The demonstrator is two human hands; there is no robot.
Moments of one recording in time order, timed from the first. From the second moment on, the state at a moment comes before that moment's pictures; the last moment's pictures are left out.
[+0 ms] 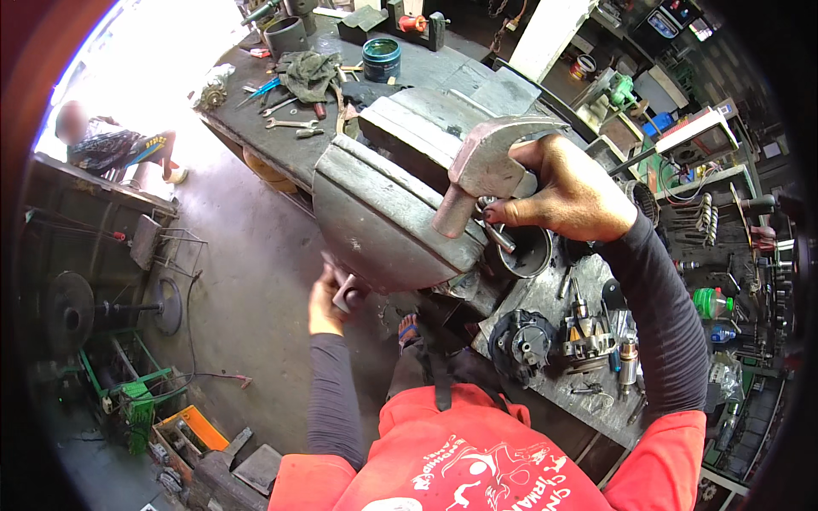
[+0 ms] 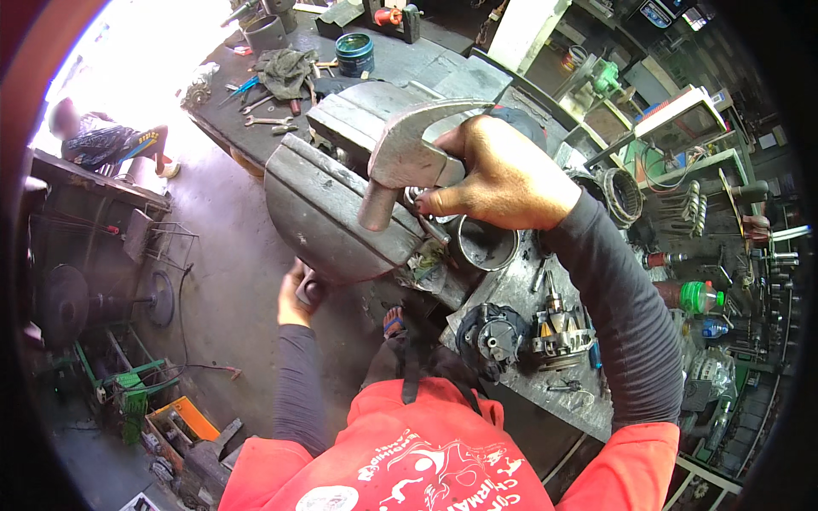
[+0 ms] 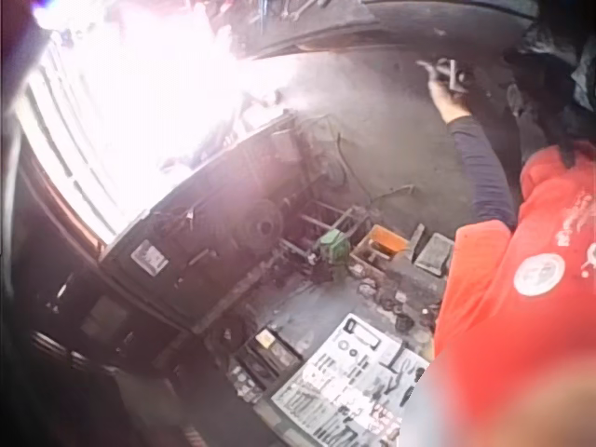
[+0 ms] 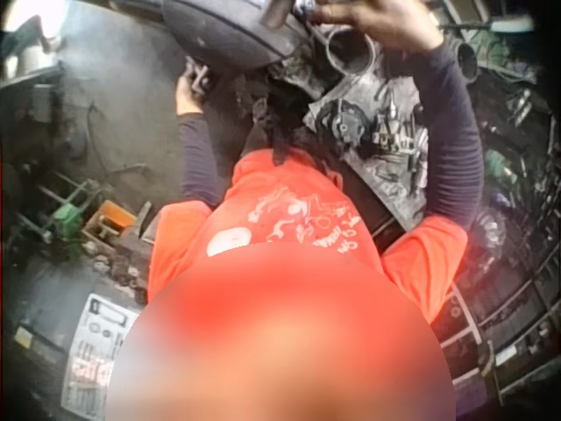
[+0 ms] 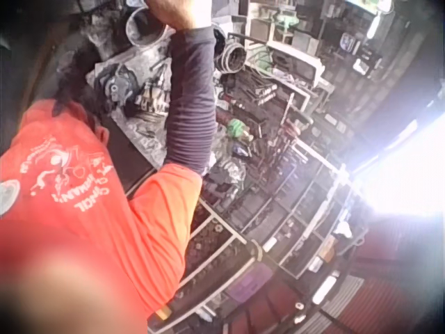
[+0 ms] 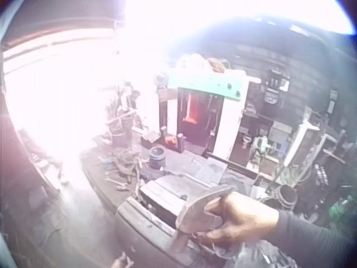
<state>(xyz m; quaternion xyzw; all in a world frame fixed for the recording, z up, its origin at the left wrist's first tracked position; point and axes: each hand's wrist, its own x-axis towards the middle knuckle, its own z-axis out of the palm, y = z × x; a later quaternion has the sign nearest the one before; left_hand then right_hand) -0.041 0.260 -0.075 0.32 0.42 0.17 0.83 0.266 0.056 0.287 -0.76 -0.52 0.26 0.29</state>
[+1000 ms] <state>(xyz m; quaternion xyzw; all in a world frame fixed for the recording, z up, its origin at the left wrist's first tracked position) -0.019 0.141 0.028 0.95 0.07 0.05 0.31 0.275 0.049 0.268 -0.79 -0.49 0.24 0.28</state>
